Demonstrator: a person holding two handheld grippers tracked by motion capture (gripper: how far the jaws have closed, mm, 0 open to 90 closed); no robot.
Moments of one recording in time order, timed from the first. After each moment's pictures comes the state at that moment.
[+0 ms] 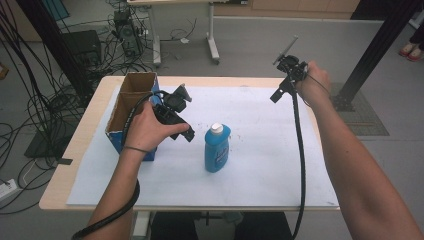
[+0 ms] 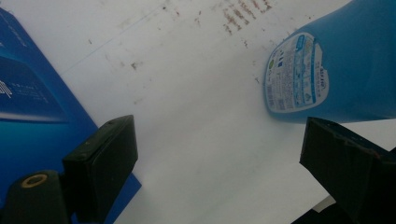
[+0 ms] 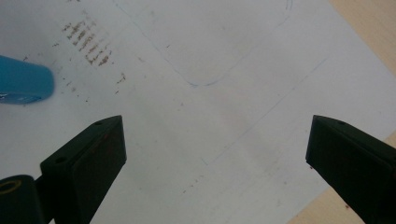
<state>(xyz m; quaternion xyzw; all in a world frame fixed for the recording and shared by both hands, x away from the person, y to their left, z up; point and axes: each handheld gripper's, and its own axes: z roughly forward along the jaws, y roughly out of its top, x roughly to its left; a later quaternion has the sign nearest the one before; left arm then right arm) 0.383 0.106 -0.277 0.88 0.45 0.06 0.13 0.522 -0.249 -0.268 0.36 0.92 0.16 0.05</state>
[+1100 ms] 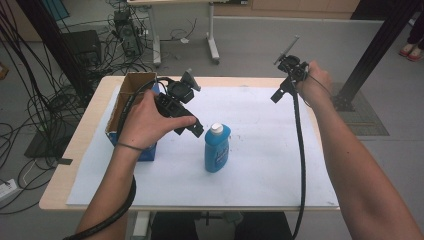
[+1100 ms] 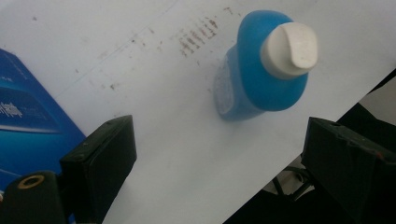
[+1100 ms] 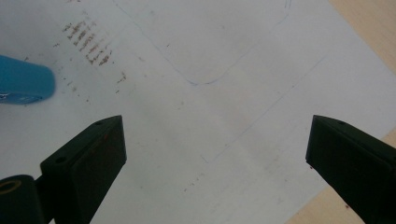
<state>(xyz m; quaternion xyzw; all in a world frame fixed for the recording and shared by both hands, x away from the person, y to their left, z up) 0.351 0.081 -0.215 0.89 0.41 0.05 0.17 0.520 -0.251 -0.267 0.36 0.92 0.16 0.05</state>
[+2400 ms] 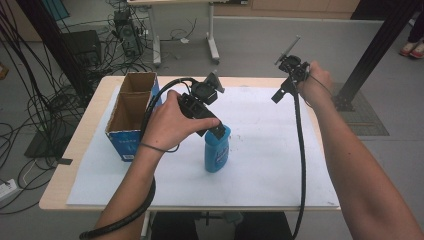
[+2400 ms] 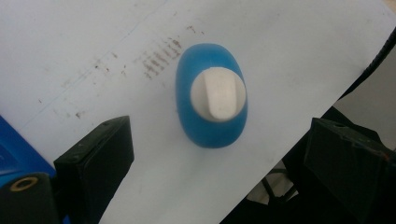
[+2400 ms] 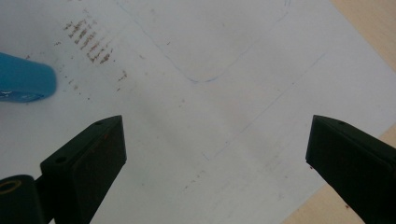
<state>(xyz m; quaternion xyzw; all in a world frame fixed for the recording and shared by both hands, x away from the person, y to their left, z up) 0.350 0.036 -0.217 0.90 0.39 0.04 0.17 0.518 -0.252 -0.265 0.36 0.92 0.16 0.05</state>
